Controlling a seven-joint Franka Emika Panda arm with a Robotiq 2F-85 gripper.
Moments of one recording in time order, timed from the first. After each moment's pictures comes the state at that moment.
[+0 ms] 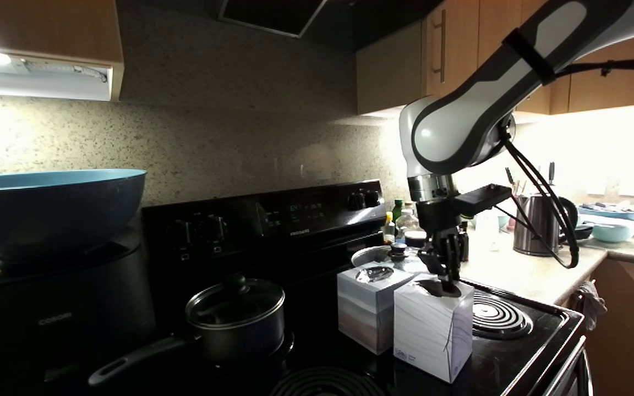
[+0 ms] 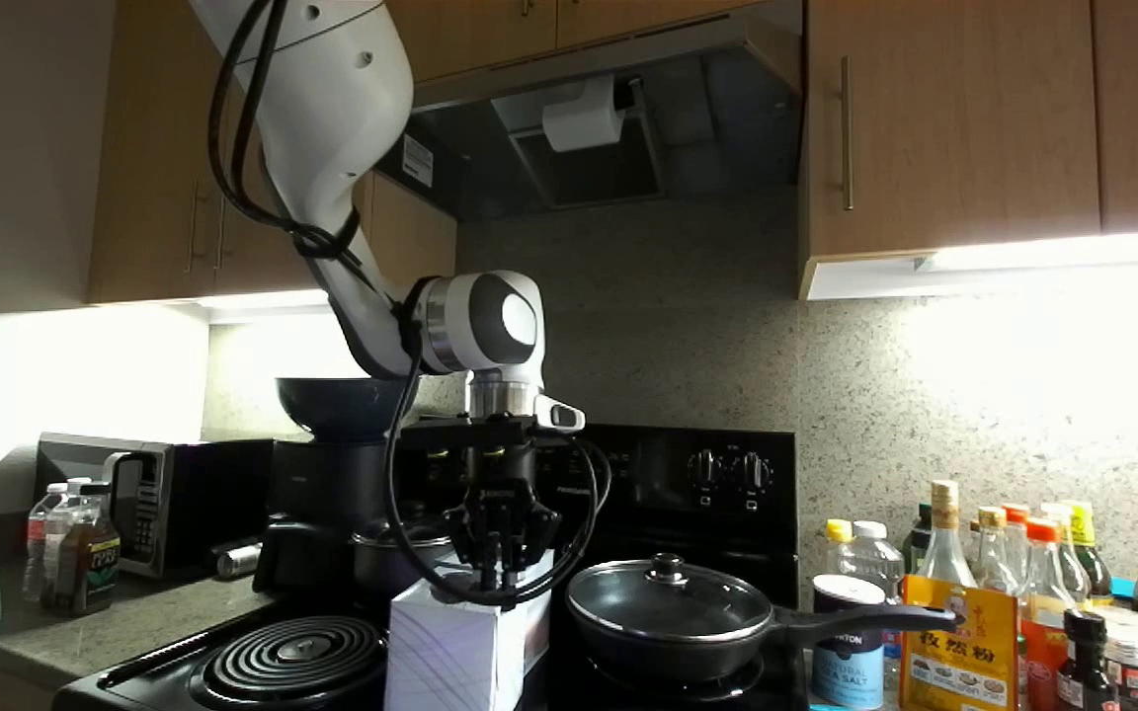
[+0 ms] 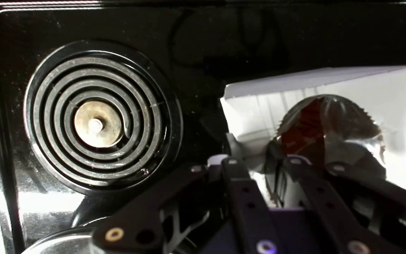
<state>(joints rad) 0.00 -0.08 -0.01 -2.34 -0.12 2.12 0.06</state>
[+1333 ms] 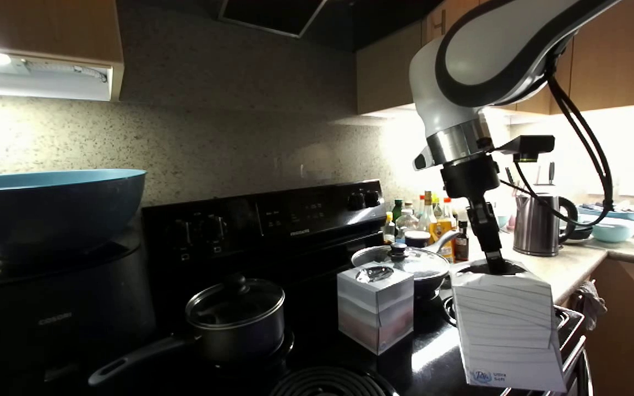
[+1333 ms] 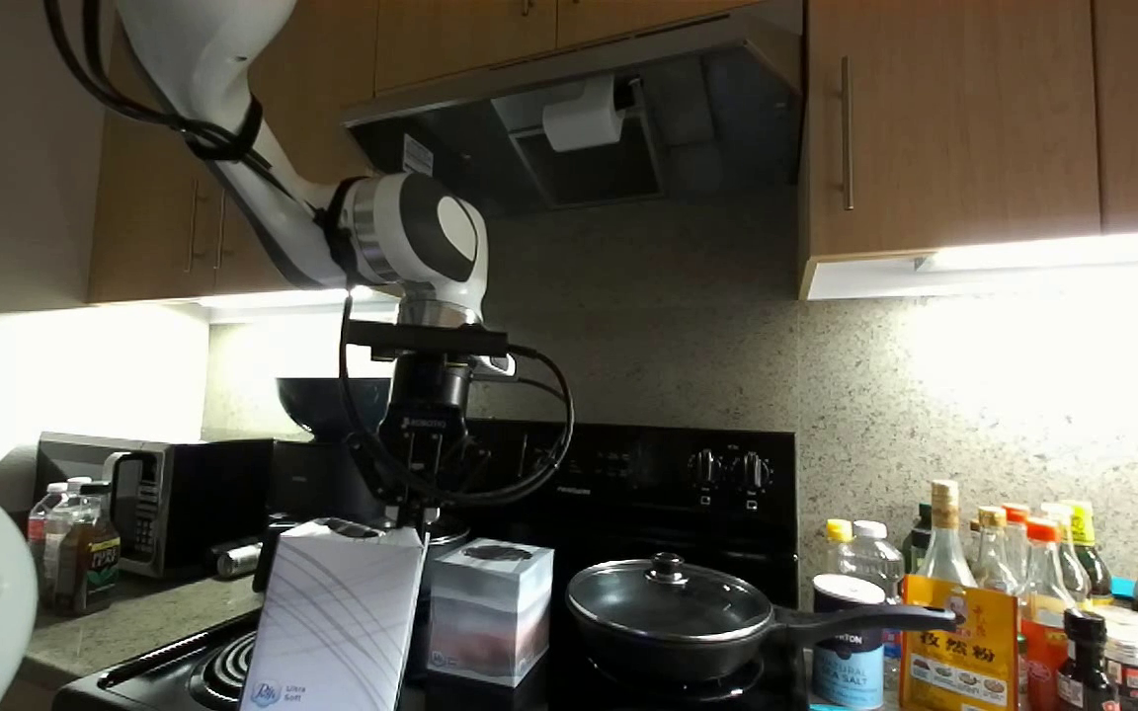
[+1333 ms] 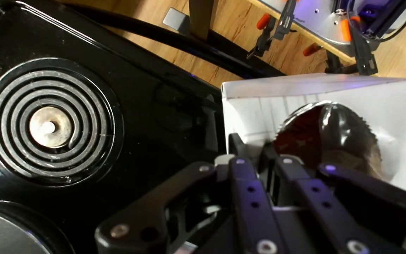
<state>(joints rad) 0.09 -0.35 0.00 -2.40 -0.09 1.78 -0.37</state>
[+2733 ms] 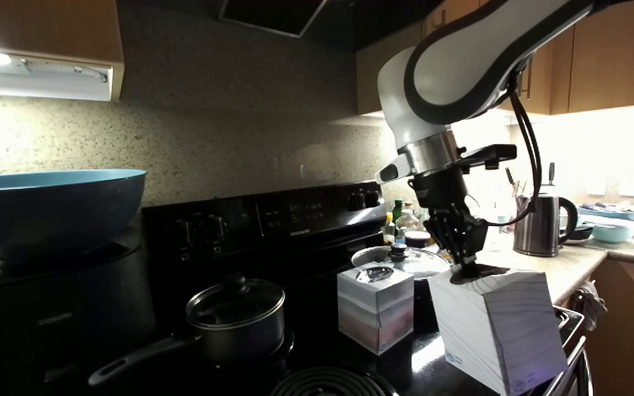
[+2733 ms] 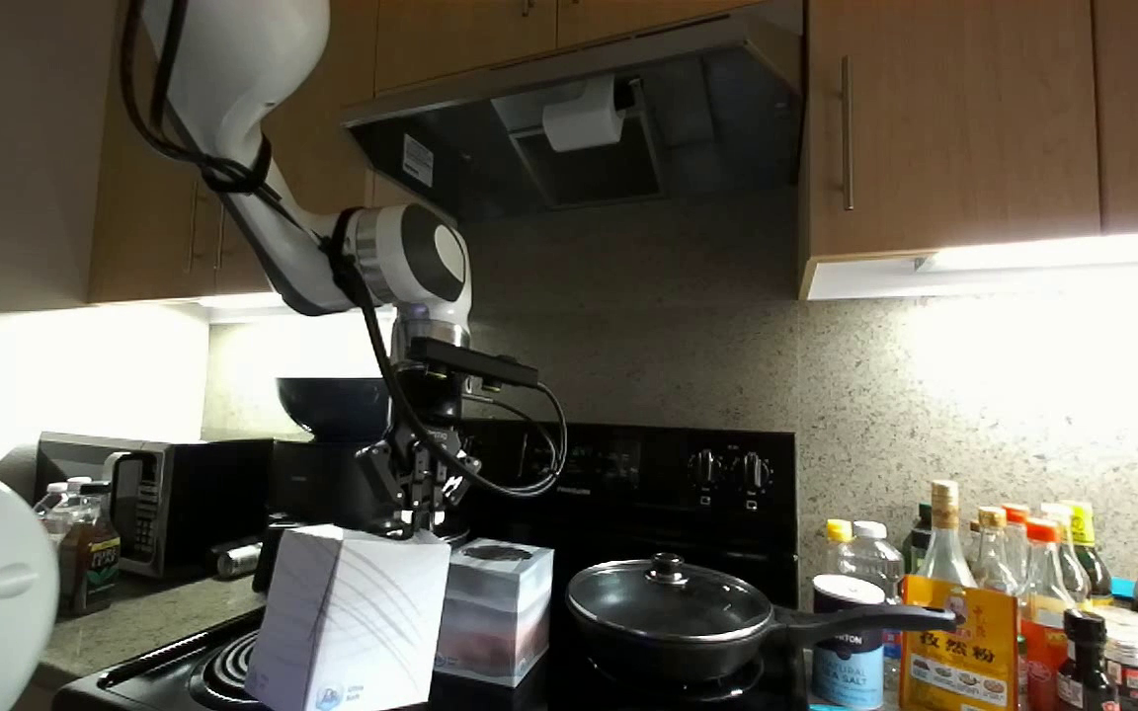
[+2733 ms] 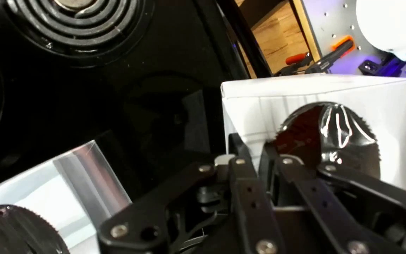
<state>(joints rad) 0.15 -0.23 0.02 -2.32 -0.15 1.82 -0.94</state>
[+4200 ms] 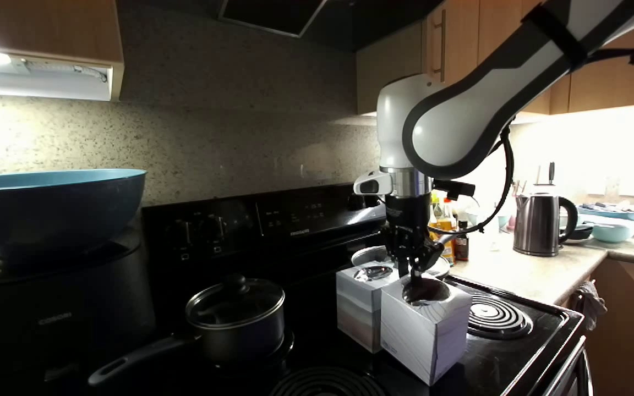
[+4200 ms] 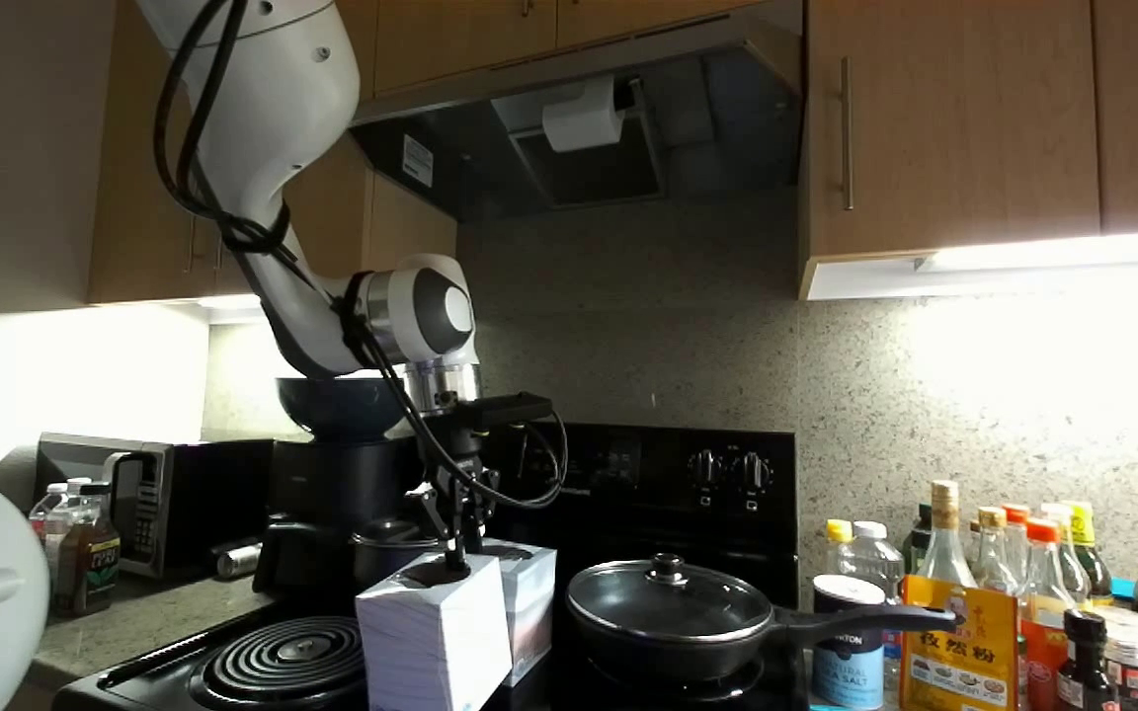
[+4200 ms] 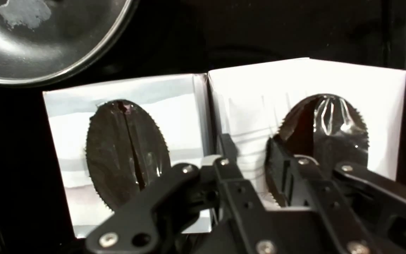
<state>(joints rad) 0.12 -0.13 0.03 -2.37 -0.22 2.30 -1.13</state>
